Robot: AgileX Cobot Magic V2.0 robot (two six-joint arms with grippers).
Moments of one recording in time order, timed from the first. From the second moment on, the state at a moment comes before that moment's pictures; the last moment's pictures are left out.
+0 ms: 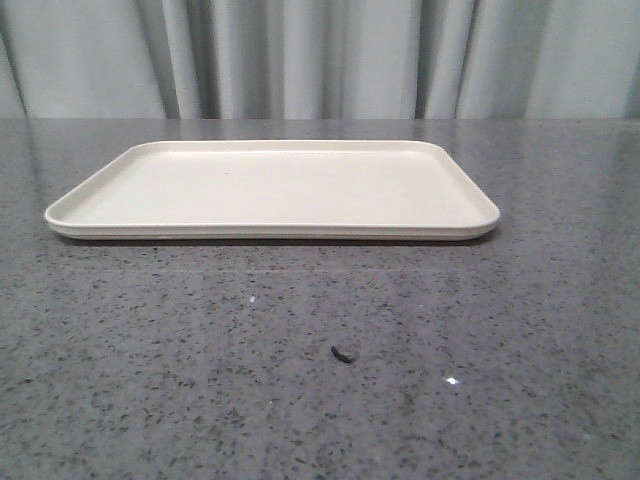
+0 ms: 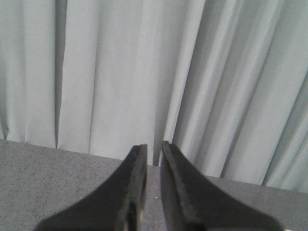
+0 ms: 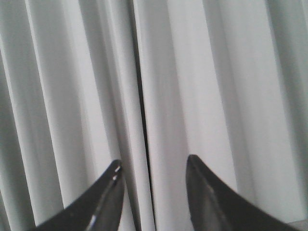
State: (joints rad) left arm 0.03 0.38 -0.81 -0.09 0.45 -0.19; right arm -0.04 0.34 -0.59 0.07 -0.07 0.22
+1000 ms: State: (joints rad) left arm 0.02 0.78 -1.31 0.18 1.22 -0.07; right arm 0.00 0.72 -1.21 -0.17 0.51 0.10
